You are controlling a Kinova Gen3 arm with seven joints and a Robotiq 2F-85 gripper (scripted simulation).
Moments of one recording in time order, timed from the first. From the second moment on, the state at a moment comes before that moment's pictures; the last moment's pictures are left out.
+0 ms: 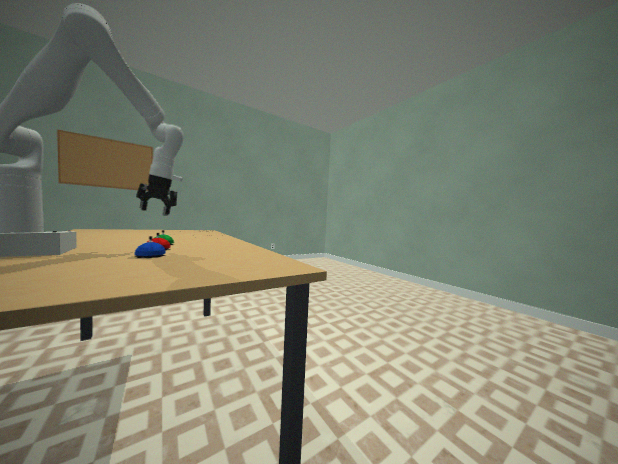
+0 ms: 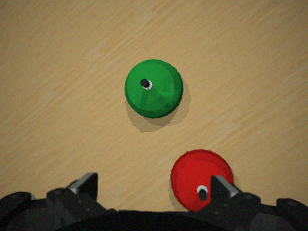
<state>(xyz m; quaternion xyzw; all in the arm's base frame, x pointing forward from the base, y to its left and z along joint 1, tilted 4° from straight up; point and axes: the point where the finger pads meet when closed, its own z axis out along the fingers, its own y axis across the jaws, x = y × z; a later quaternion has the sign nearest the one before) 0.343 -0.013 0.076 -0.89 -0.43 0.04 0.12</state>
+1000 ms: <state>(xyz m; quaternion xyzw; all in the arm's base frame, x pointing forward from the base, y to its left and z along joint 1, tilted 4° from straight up) 0.358 0.014 0.079 -0.85 -0.51 0.02 0.08</state>
